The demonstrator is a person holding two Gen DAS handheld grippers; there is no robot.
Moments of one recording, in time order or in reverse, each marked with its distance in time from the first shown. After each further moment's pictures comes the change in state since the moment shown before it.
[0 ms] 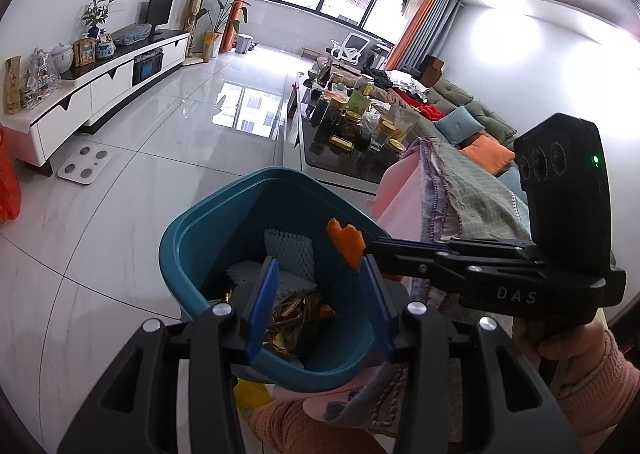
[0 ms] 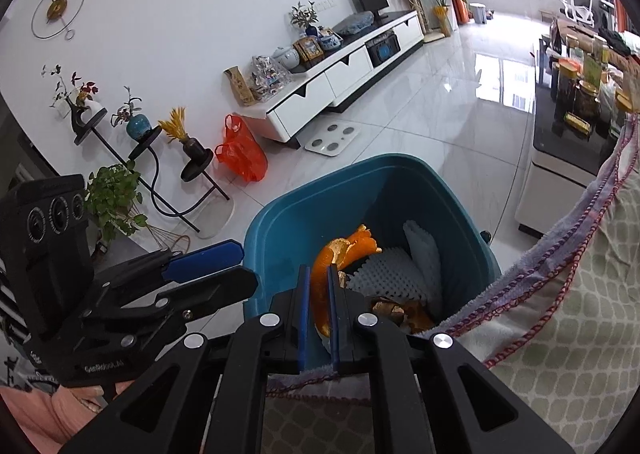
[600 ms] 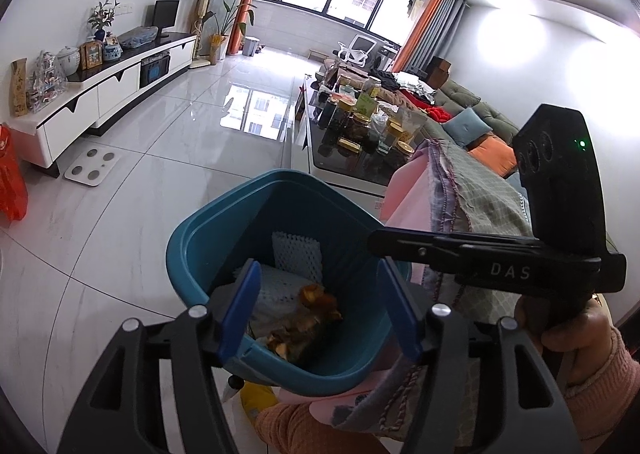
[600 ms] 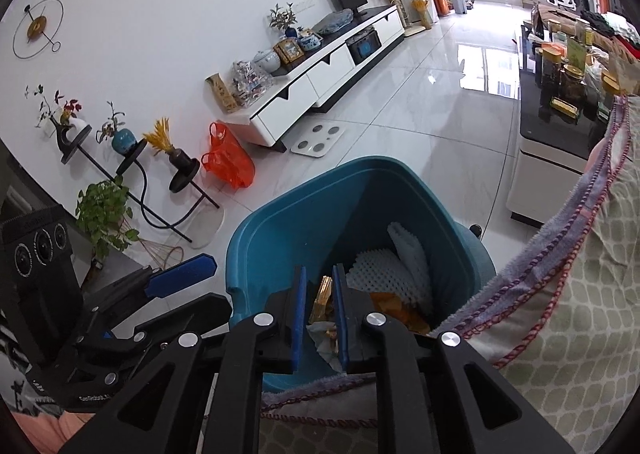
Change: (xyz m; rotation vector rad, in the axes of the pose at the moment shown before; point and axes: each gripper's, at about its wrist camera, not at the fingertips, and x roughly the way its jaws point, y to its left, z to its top) left arm 0.002 0.000 0.001 -0.004 -0.011 0.029; right arm 0.000 -0.012 0.005 0.071 -0.013 -0.029
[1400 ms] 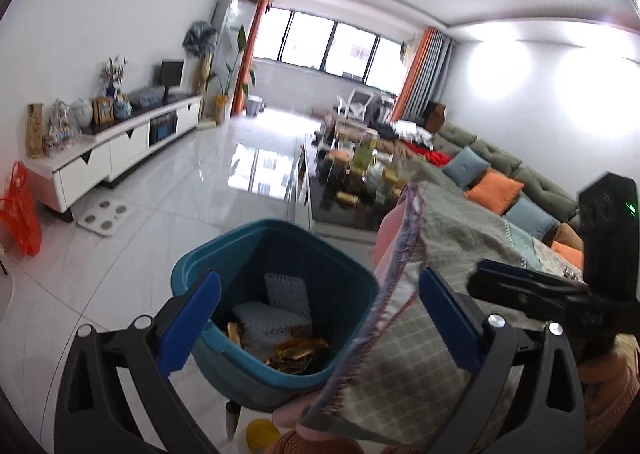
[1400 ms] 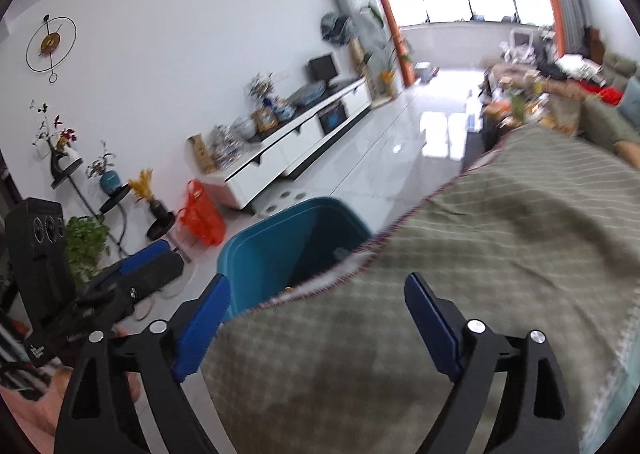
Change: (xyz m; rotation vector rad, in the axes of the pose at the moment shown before) left arm -0.053 -0.047 -0.025 0.066 -0.249 0.047; right arm -0.114 -0.003 -0.071 -0.036 -0.305 -0.154
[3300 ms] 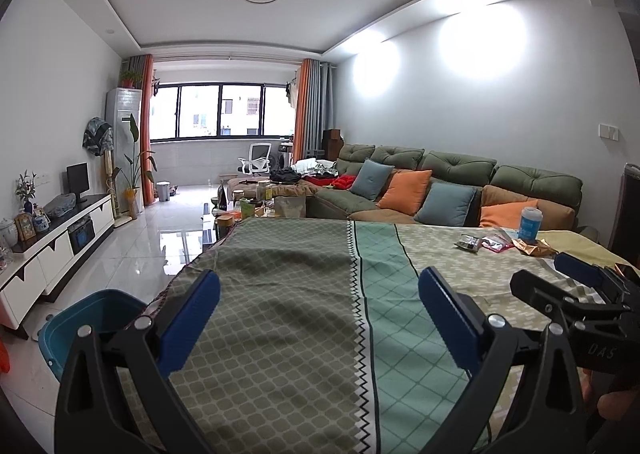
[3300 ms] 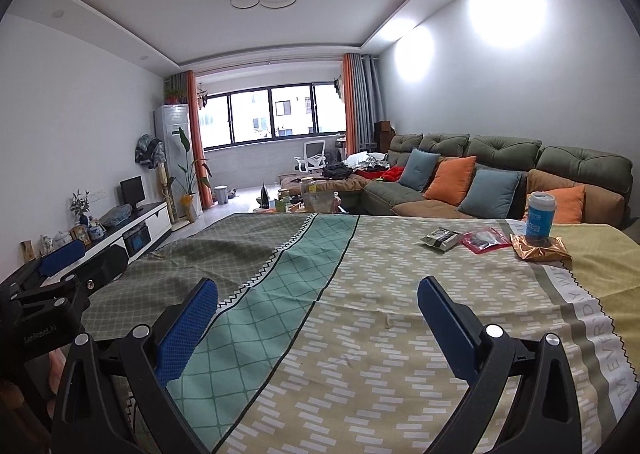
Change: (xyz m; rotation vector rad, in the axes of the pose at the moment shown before) left arm -0.025 -0.236 -0.062 0.345 -0.191 -0.260; right arm -0.238 -0.055 -0.131 0.136 -0.473 -0.748
